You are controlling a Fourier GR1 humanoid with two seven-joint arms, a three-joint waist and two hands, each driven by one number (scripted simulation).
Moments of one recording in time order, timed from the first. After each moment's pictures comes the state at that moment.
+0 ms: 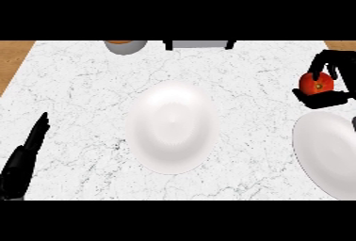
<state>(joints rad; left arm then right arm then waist) 0.10 0.31 0.14 -1.49 -0.18 0.00 -0.13 -0.53 -0.57 -0.04 -1.16 0.58 -0.03 -0.30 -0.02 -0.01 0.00</state>
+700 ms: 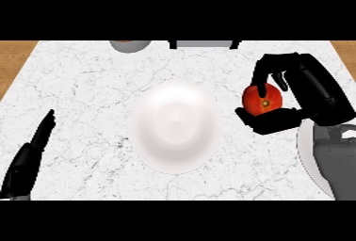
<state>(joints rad) 0.09 0.28 0.12 -1.53 -0.21 0.00 -0.10 -0.52 -0.36 0.14 -1.73 0.51 0.18 0.12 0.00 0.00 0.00</state>
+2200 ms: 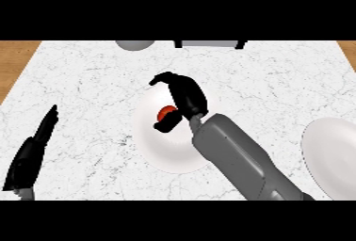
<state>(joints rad) 0.04 0.27 0.15 -1.48 -0.23 -0.03 -0.13 -0.84 0.00 0.54 -0.97 0.36 -0.25 0.32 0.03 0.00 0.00</state>
